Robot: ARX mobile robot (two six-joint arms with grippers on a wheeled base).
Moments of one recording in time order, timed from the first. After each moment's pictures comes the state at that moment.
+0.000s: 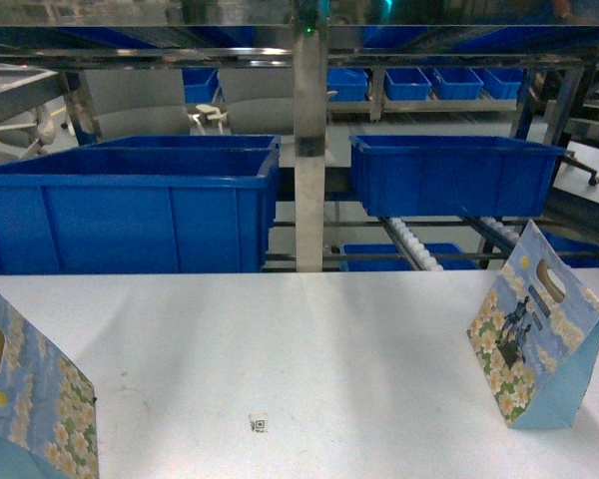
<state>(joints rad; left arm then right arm) -0.21 0.24 0.01 0.23 -0.22 -0.02 0.01 0.34 0.07 0.27 0.00 0.00</state>
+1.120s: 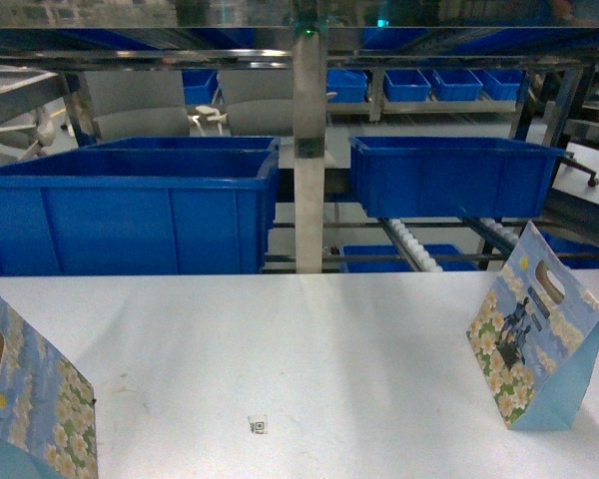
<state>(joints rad) 0.00 0.01 0.02 0.00 0.00 -0.01 0.00 0.00 0.01 0.00 0.00 0.00</state>
